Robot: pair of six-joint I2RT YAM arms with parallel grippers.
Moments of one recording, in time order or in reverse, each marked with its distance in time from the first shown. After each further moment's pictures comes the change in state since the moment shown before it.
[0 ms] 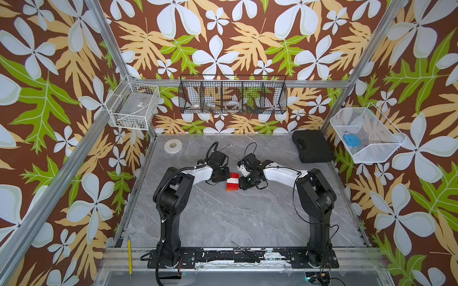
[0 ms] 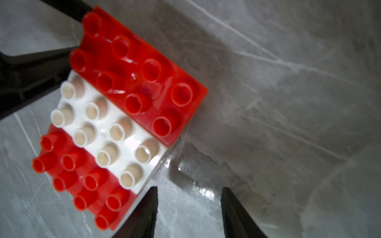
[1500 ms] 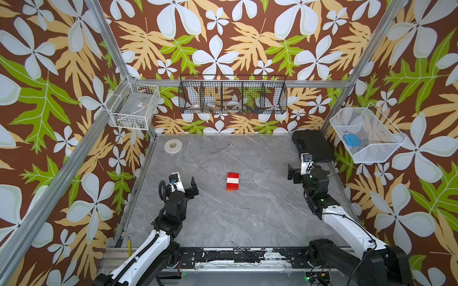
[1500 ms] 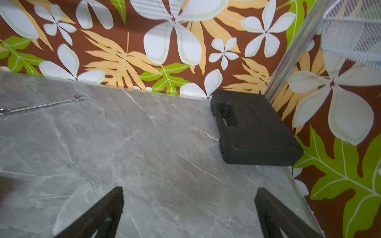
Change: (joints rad) left arm 0.127 -1.220 -1.082 0.668 -0.639 0.382; right arm -0.480 -0.952 -0.945 0.933 0.343 -0.240
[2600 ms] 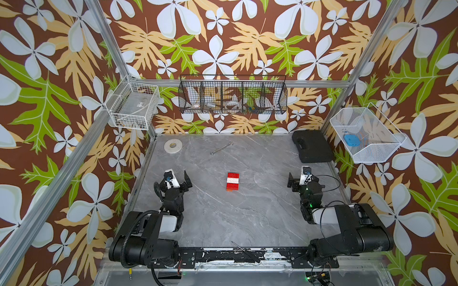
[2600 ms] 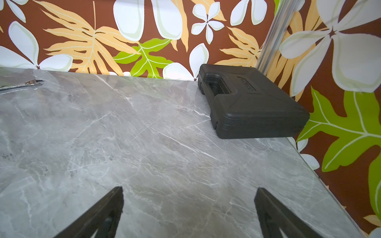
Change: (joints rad) left arm 0.224 0.604 -0.030 0.792 0.126 0.071; right arm -0.080 0.400 -0.225 0.682 -0.004 0.033
